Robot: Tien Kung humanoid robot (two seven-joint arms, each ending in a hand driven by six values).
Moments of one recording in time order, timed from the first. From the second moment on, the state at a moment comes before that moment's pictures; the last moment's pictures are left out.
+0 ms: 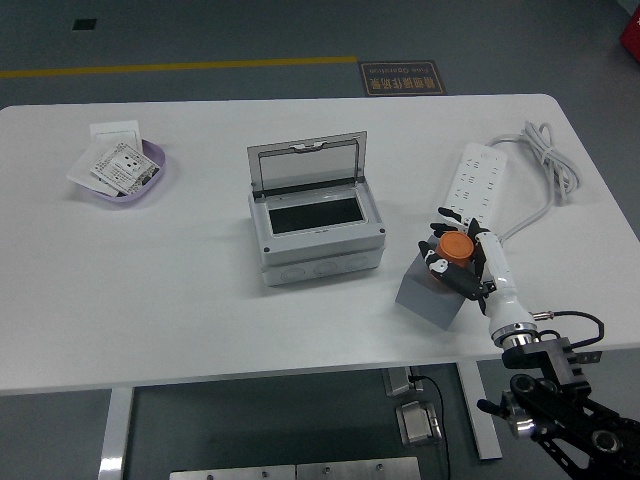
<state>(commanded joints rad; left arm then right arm) 0.00 0.25 -0.58 -0.18 0.68 -0.09 0.37 0.10 -0.34 0.85 1.38 -0.99 -0.57 0.34</state>
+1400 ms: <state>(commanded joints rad) 0.00 0.25 -0.58 -0.18 0.68 -0.08 0.35 0.37 -0.35 0.68 1.41 -1.34 -0.65 0.05</state>
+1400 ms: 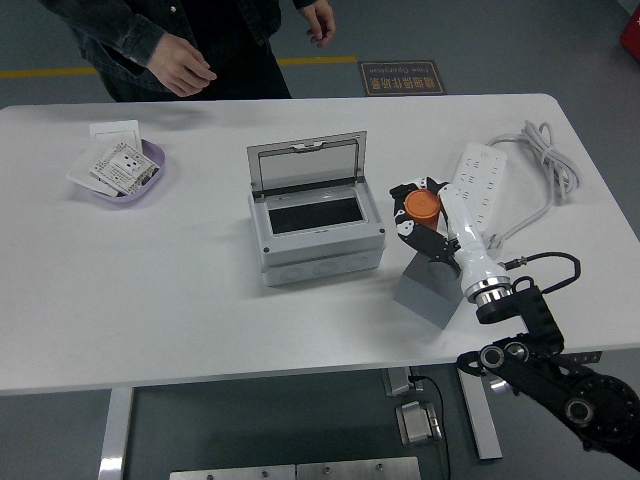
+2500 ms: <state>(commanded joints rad) -0.02 0.26 -0.60 -0.18 0.71 -0.08 0.36 0.98 -0.14 0.04 0.95 -1.50 -0.52 -0.16</state>
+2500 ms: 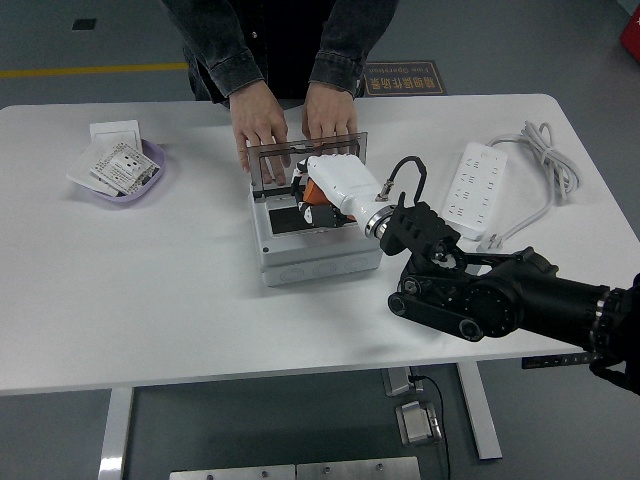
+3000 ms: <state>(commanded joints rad) -0.03 0.26 -0.57 -0.18 0.70 -0.08 0.36 1.04 -0.10 0.05 0.87 -1.54 -0.40 -0.10</state>
